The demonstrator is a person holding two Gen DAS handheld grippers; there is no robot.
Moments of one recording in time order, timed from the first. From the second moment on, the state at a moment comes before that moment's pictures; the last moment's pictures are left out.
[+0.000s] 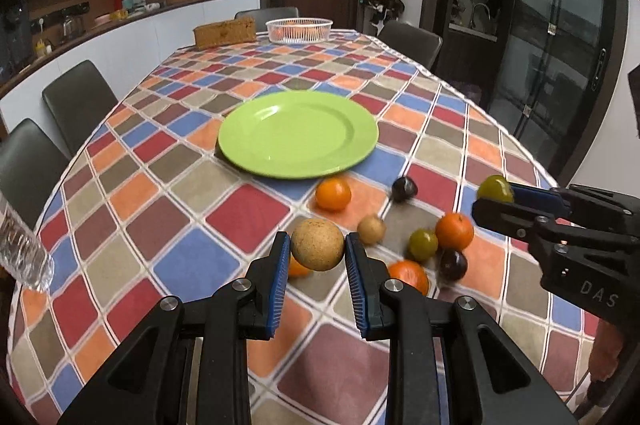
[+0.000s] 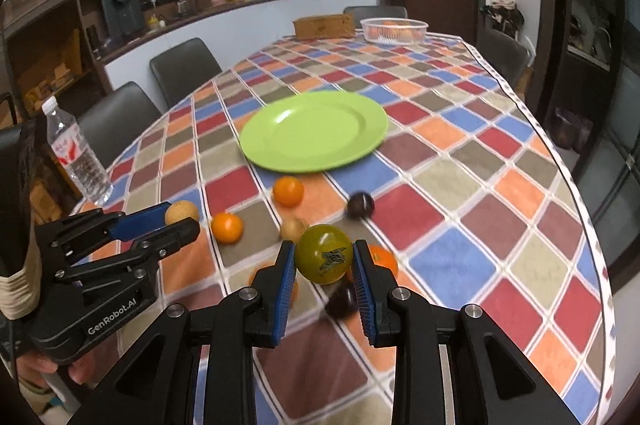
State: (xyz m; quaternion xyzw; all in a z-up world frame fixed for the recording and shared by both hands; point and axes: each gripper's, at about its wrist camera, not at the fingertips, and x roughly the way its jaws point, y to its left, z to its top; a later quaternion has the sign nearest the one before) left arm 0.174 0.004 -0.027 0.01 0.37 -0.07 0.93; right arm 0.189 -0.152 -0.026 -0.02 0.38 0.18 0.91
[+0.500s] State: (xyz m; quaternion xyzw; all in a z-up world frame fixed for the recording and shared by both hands) left arm 0.245 0.020 -0.008 0.02 0.37 -0.09 0.93; right arm 0.269 -0.122 -0.006 -0.05 0.37 0.22 0.90
